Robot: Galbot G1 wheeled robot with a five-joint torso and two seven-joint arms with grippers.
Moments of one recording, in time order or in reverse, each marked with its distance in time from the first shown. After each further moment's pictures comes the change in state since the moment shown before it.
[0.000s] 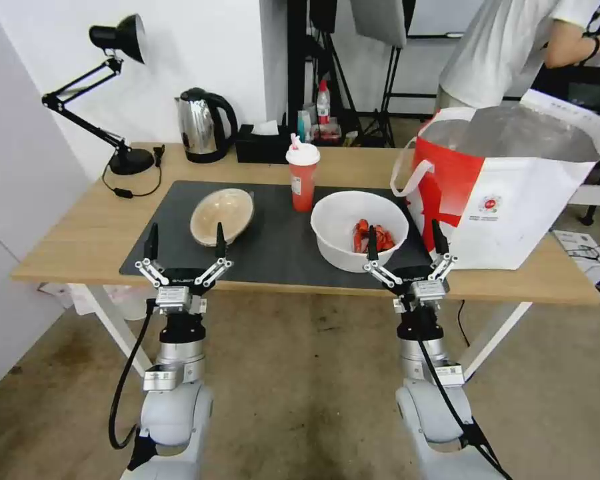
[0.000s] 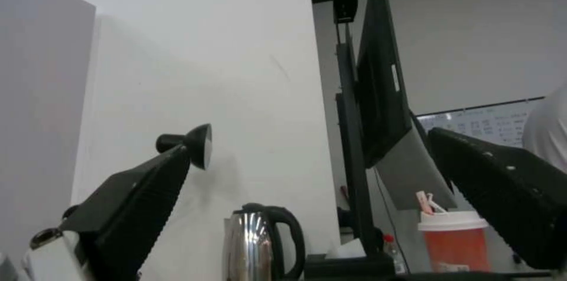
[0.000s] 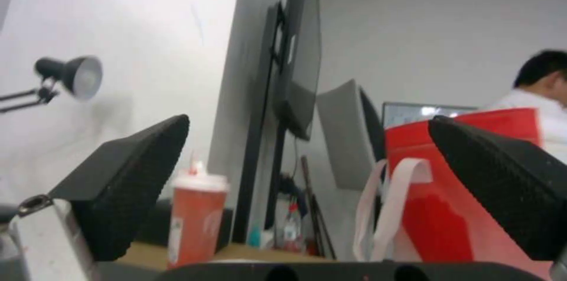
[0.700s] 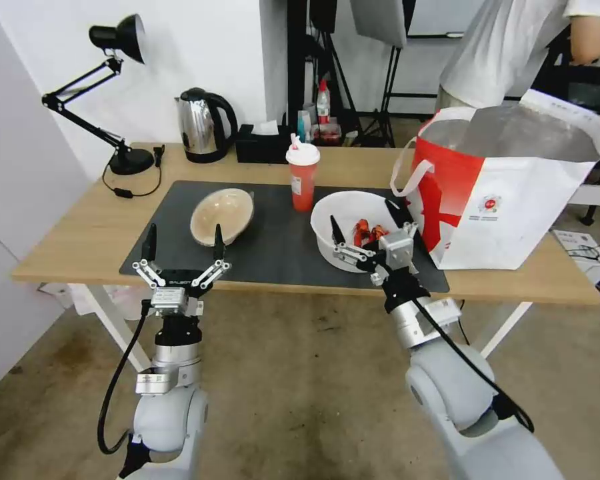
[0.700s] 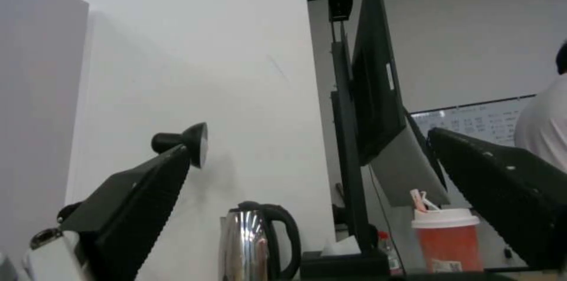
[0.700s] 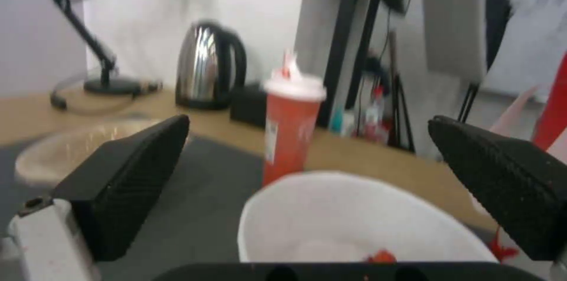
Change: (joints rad) left arm 0.018 0.009 0.000 -0.020 -0.012 0.011 0.014; right arm 0.205 -0.268 -0.164 0.241 0.282 -0.831 -0.012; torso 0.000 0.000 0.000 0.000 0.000
